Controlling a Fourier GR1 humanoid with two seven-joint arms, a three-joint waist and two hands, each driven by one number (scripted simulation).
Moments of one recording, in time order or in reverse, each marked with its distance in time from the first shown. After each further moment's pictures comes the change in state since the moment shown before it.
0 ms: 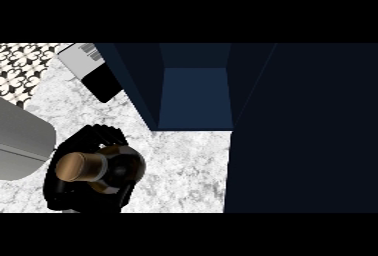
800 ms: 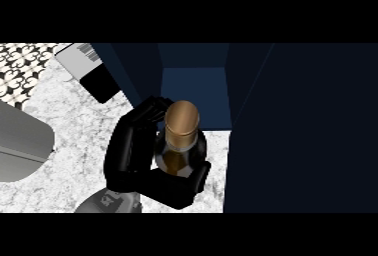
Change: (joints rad) left arm -0.331 -0.006 -0.332 0.041 -0.027 0.463 0.178; right arm -0.014 -0.007 -0.051 0.007 -0.018 0.023 0.013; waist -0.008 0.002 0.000
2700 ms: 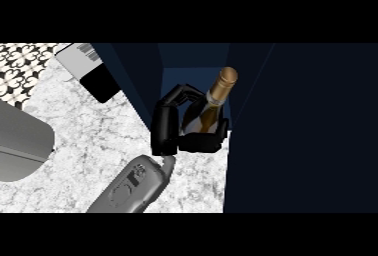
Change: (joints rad) left arm -0.213 0.000 -0.072 0.516 0.149 0.272 -0.339; right arm -0.016 -0.004 -0.011 0.003 -0.020 0.008 0.013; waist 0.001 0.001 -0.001
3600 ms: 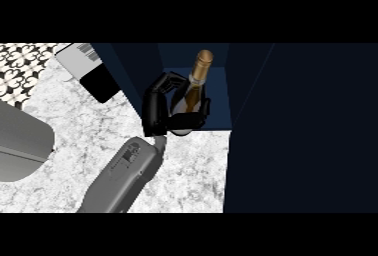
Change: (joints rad) left arm -0.085 0.004 0.139 0.226 0.086 -0.068 -0.161; right arm 0.047 0.018 0.013 0.002 -0.002 0.013 -0.042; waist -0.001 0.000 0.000
